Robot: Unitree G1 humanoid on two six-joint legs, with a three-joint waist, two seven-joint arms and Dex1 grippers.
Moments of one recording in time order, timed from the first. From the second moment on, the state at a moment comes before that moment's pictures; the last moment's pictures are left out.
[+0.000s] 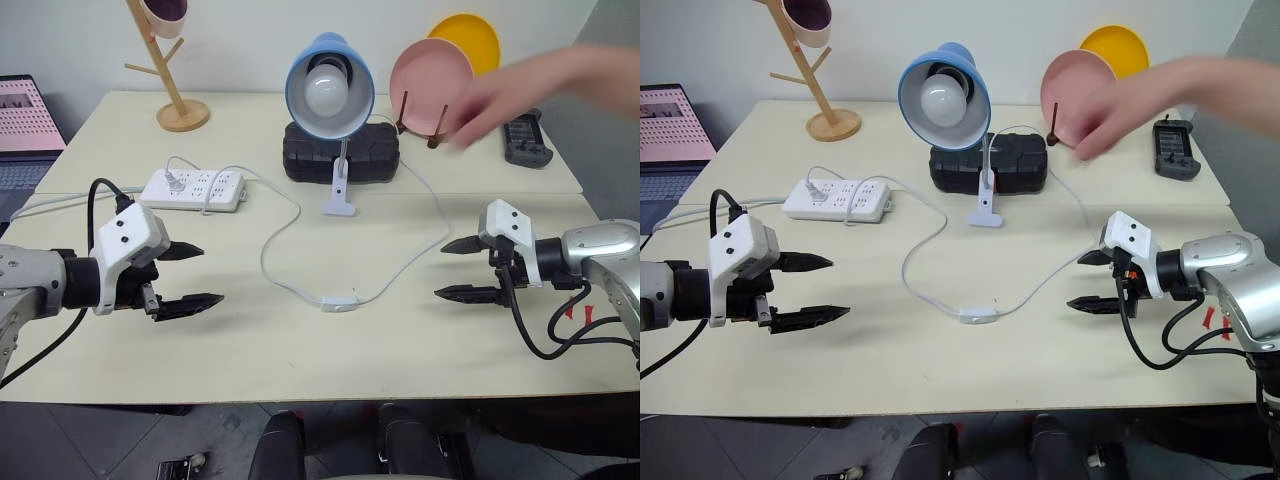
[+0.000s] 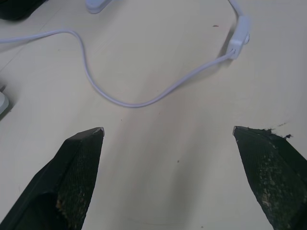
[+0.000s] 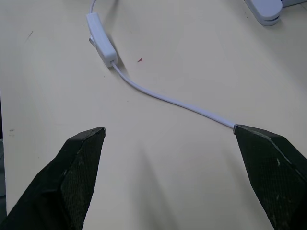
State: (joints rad) left arm -0.11 1.18 0.33 -0.35 -0.54 0.68 -1.13; right arm -0.50 -0.98 0.10 -0.23 0.41 0.71 1.18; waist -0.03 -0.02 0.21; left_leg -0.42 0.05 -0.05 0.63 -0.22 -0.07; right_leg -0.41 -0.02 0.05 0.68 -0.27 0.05
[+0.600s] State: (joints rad) left arm -0.48 1.05 -0.06 -0.31 -0.53 0.68 -1.24; right arm -0.36 -1.01 0.05 -0.45 0.51 0.78 1.18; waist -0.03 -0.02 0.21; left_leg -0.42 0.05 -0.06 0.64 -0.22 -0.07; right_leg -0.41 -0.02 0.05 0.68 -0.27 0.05
